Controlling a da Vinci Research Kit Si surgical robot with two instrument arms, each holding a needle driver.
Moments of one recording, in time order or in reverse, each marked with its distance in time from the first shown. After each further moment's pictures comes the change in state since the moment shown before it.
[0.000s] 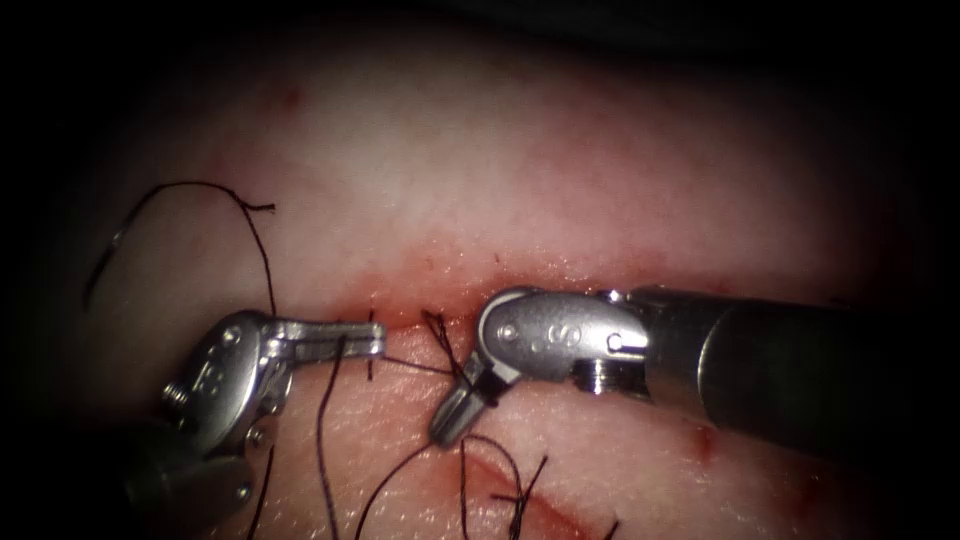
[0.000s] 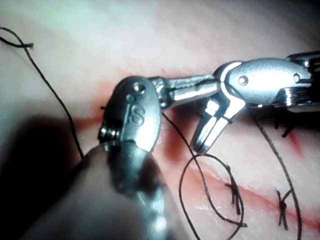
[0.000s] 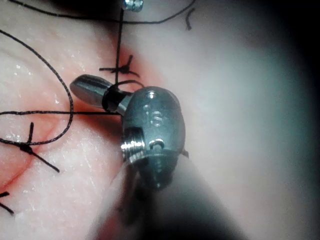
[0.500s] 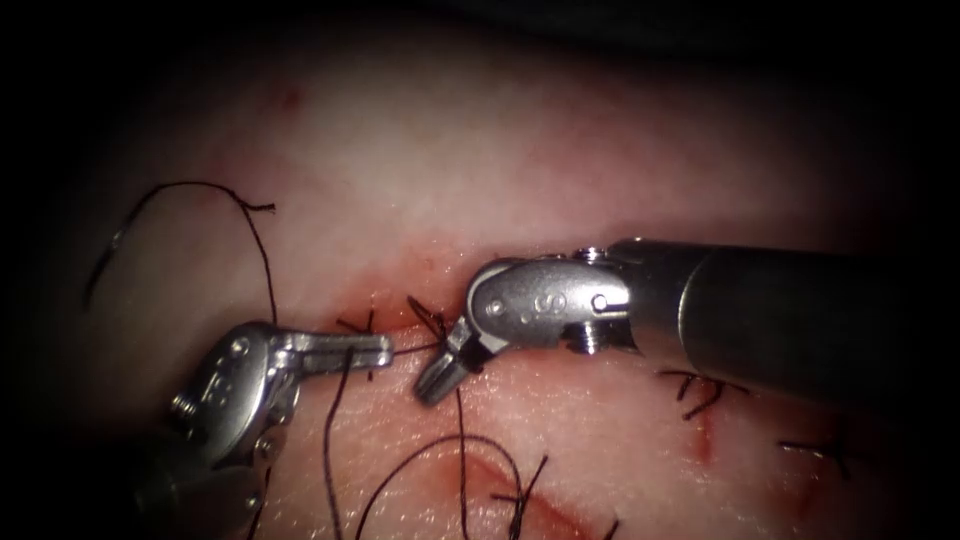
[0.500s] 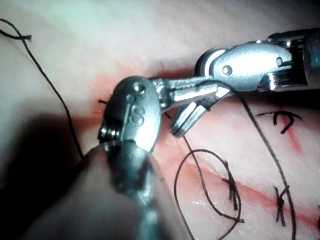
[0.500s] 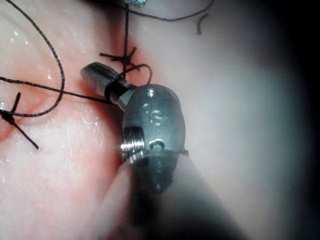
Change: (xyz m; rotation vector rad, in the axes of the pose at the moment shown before) right arm -0.002 0.001 0.001 -0.037 -0.084 -0.159; left arm -0.001 0.001 0.000 -0.009 0.007 -0.011
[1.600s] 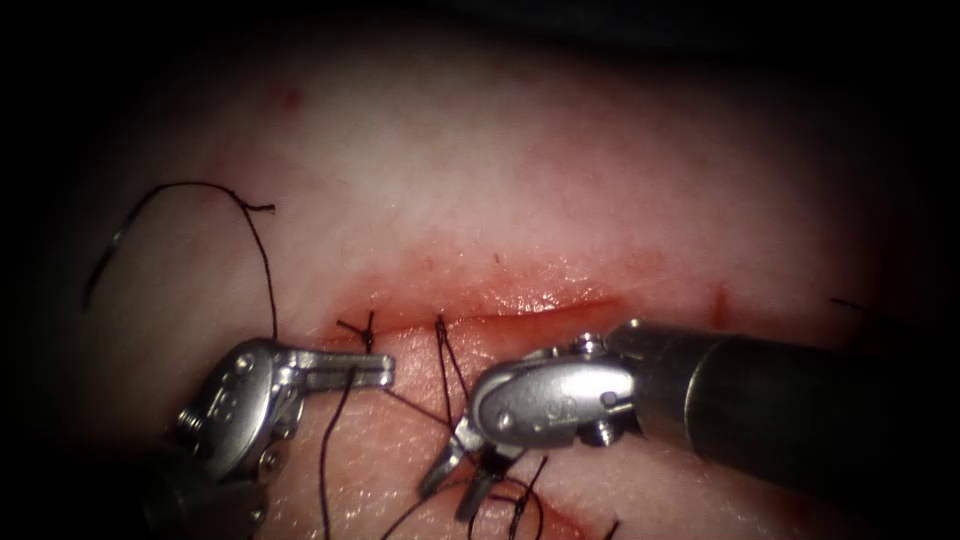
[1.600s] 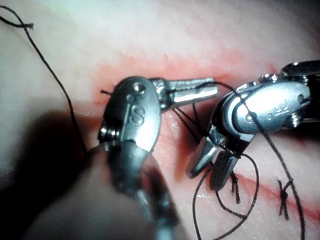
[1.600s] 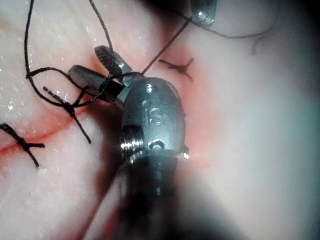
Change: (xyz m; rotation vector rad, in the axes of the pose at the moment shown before) right arm 0.003 -0.005 0.003 0.137 -0.020 -0.051; left arm -0.001 0.001 0.000 -0.020 -0.001 -0.009
